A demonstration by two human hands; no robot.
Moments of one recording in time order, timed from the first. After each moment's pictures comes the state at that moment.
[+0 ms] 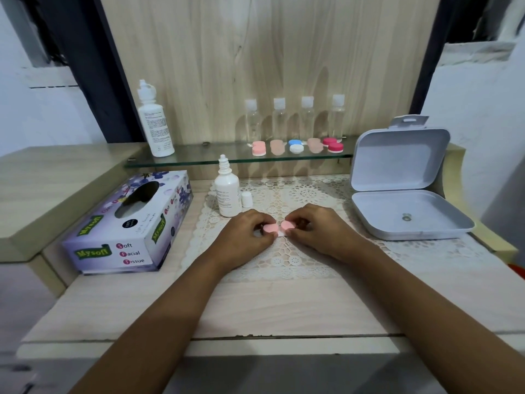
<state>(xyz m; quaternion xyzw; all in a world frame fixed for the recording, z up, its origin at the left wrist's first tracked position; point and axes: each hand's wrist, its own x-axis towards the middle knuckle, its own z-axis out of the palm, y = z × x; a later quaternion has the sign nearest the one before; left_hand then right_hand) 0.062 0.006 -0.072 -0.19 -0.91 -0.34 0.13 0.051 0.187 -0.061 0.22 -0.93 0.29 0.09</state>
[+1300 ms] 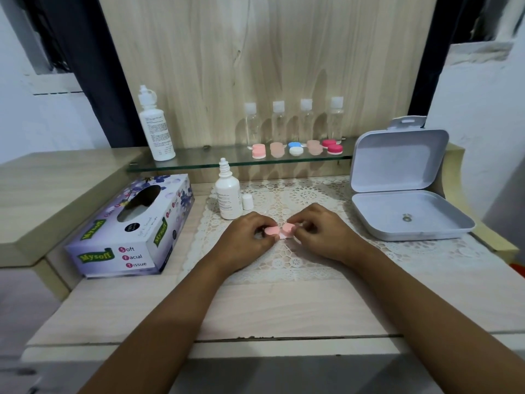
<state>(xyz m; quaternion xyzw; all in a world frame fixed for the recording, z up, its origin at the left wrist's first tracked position) 0.062 0.008 -0.073 -0.19 -0.91 -0.34 0.14 0.049 0.190 -0.070 0.20 -0.92 0.33 0.11</state>
